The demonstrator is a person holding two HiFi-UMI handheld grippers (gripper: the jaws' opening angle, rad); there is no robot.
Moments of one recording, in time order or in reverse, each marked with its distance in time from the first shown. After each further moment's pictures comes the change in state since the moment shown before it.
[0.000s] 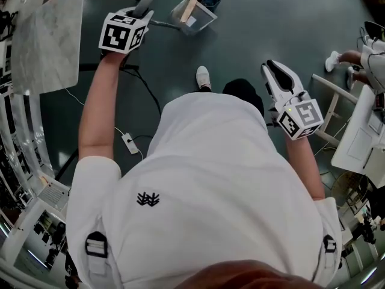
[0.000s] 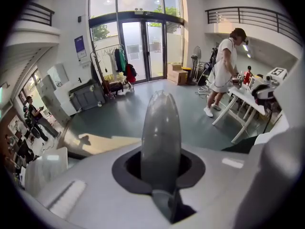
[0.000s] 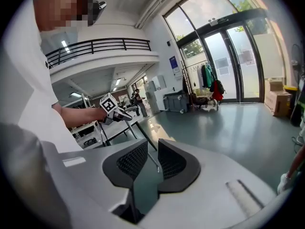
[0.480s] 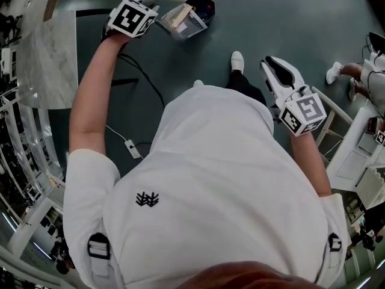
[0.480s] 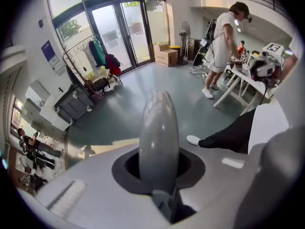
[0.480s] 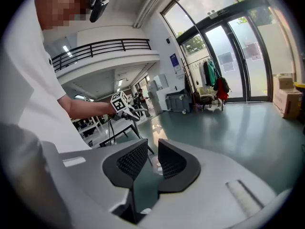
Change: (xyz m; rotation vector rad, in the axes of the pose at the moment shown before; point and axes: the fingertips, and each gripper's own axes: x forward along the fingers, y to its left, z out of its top) left arm 0.131 0.027 0.142 0.222 0.217 -0.012; right arm 0.056 -0.156 0.064 0.007 0.027 0.080
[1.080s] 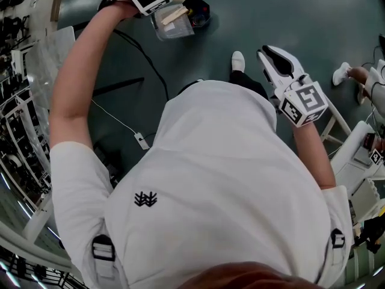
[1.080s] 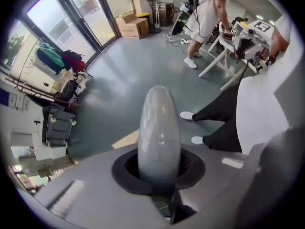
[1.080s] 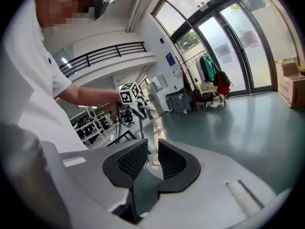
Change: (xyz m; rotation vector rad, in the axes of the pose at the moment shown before) left arm 0.060 0.002 0.179 0.364 0.316 -0.135; right arm 0.024 -0.146 0.044 0.080 -0.019 0.081
